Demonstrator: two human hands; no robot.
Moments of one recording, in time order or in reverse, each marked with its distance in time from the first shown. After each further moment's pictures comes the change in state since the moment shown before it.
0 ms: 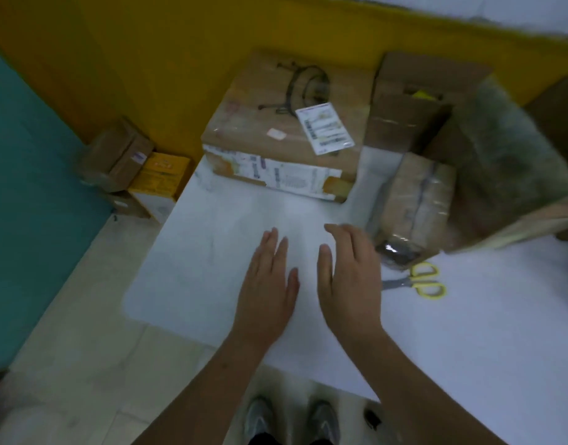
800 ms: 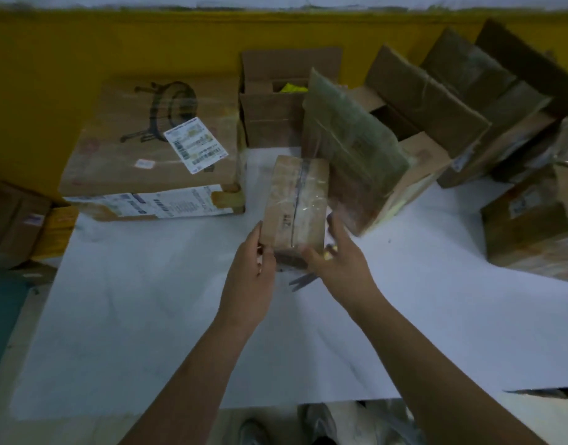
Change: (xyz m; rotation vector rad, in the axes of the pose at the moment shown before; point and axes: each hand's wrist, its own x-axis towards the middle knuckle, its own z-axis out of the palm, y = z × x) left_hand 0.062 0.116 0.024 -0.604 -0.263 -0.118; right_hand 0.016 0.117 -0.078 0.524 -0.262 0.642
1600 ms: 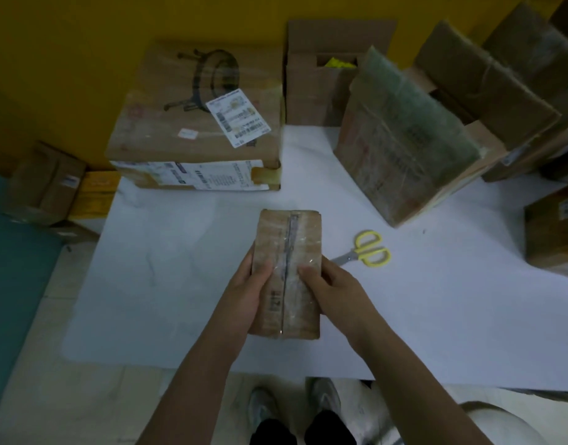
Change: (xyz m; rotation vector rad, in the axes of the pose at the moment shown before) left_hand -0.061 -0.014 -0.051 -0.548 -0.068 -0.416; right_hand -0.054 -0.008 0.056 0.137 -0.223 0.267
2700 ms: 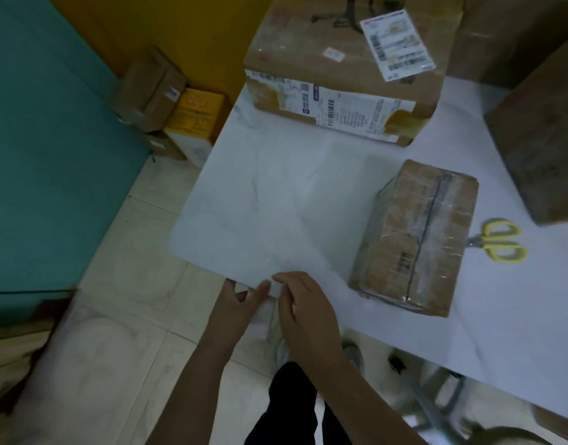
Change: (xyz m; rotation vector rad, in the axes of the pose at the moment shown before) left_hand -0.070 -0.114 -0.141 0.188 0.488 -0.312; right_hand -0.036 0.080 0.186 -0.533 -0.073 -0.516
